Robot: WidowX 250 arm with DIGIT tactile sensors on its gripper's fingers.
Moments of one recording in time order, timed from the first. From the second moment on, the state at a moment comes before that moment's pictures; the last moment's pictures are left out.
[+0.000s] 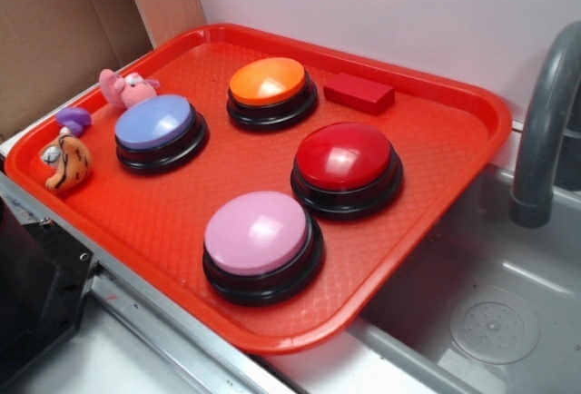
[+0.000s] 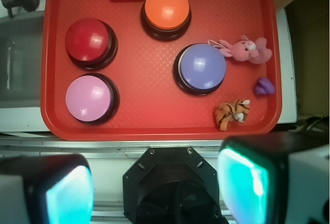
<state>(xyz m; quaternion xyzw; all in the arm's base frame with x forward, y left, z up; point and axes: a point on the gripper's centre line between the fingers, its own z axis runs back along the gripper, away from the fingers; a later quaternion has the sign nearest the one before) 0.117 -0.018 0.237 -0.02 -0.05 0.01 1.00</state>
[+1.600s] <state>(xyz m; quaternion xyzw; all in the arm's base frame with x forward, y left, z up) 0.256 -0.105 0.077 0.05 -0.04 -0.24 0.97</state>
